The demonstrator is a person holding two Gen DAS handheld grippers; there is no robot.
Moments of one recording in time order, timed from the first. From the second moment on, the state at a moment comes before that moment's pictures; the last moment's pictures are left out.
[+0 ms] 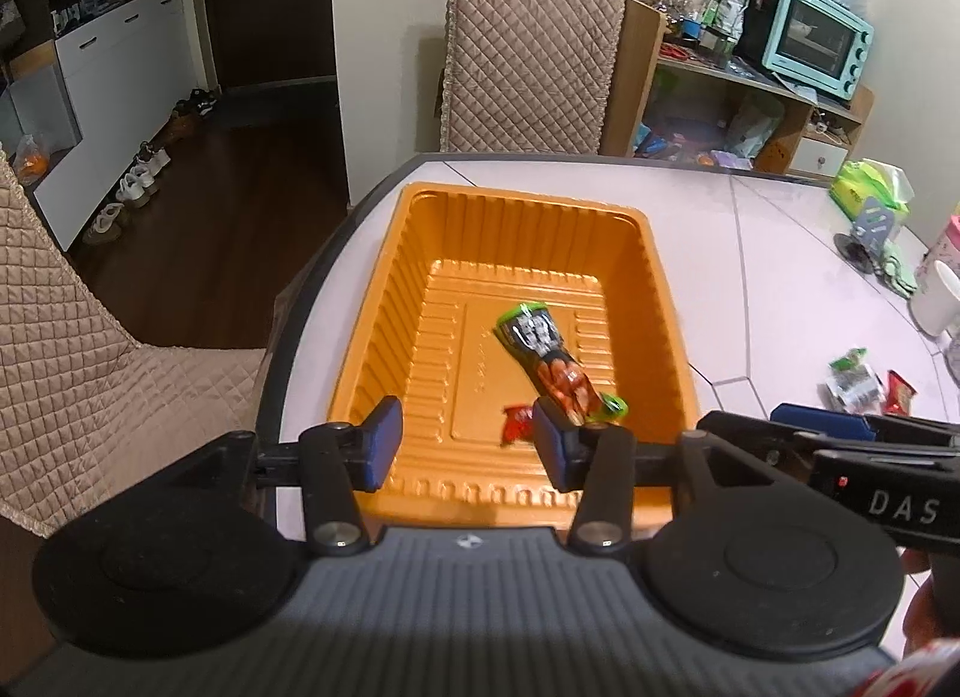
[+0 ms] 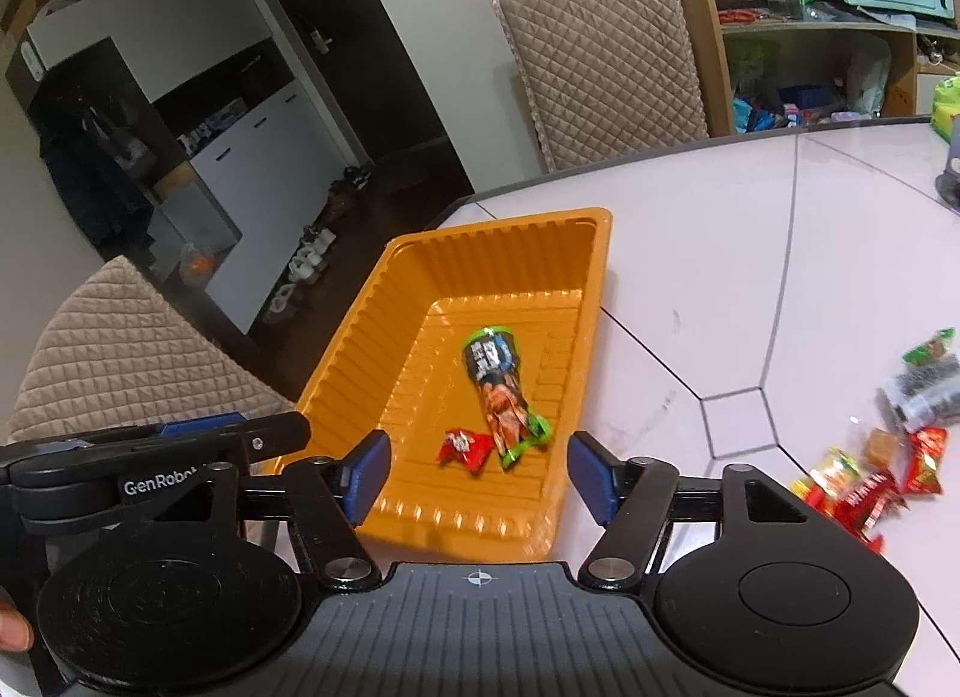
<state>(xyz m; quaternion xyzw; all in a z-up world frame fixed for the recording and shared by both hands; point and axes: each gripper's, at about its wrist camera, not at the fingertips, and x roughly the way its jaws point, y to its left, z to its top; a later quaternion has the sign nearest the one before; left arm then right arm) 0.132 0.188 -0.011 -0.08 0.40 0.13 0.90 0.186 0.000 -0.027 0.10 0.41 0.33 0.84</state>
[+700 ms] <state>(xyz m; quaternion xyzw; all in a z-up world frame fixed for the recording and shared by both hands) 0.081 0.088 -0.014 -0.07 0.43 0.02 0.90 0.120 -0.124 -0.031 0.10 0.44 0.26 0.85</state>
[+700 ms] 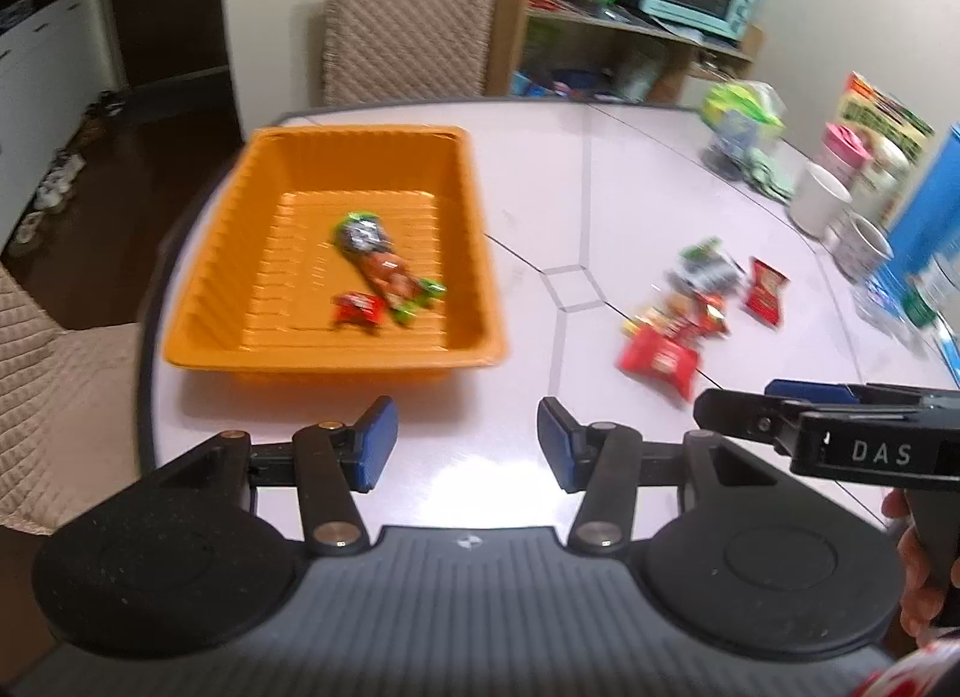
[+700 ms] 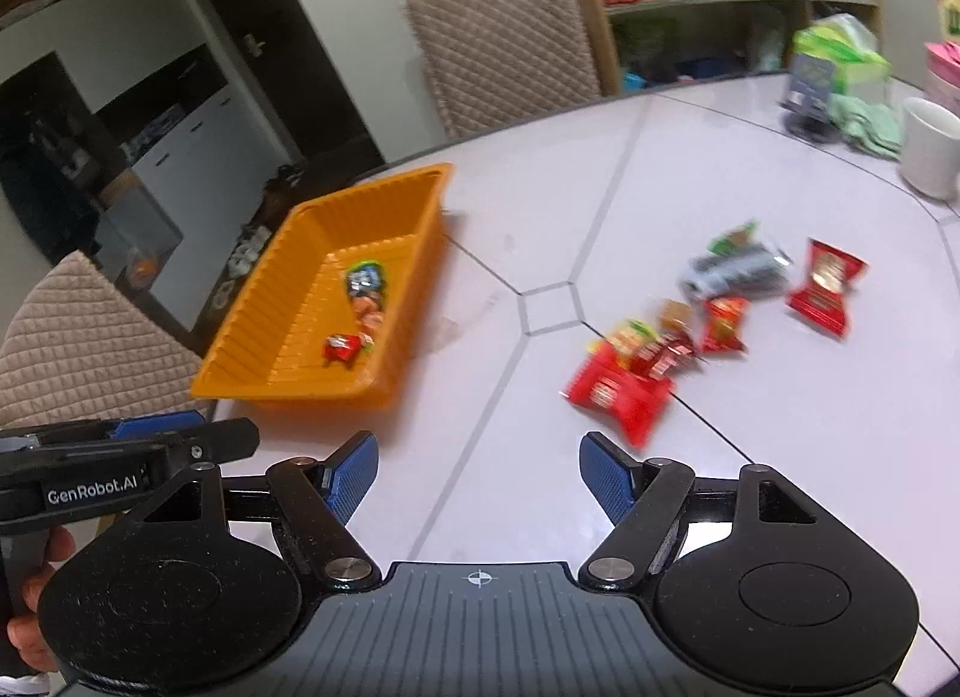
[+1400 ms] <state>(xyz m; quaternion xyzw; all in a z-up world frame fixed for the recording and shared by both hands) 0.106 -0.003 -0.041 -0.03 0.45 -0.08 0.89 0.103 -0.215 -0.050 0.15 0.46 0.14 0.87</state>
